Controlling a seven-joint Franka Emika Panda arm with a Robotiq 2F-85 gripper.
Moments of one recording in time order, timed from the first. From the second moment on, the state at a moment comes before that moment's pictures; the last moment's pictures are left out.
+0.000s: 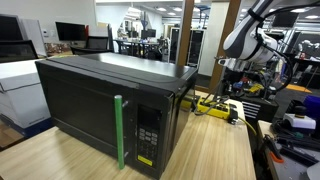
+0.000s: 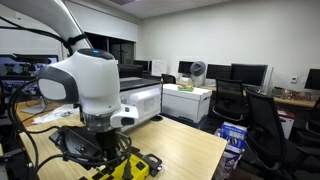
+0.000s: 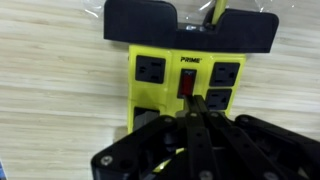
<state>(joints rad) -0.29 0.12 -0.42 -2.63 0.46 2.73 -1.23</state>
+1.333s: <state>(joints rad) -0.27 -0.02 -0.41 -2.69 0.30 2.78 -1.07</state>
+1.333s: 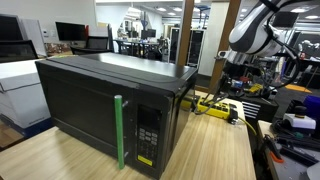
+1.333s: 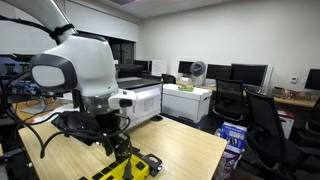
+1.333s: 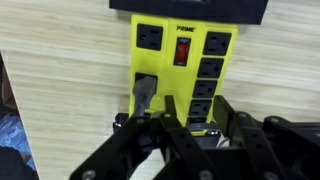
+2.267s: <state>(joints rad) -0.47 -0.75 -0.40 -2.75 -0.25 2.08 -0.66</state>
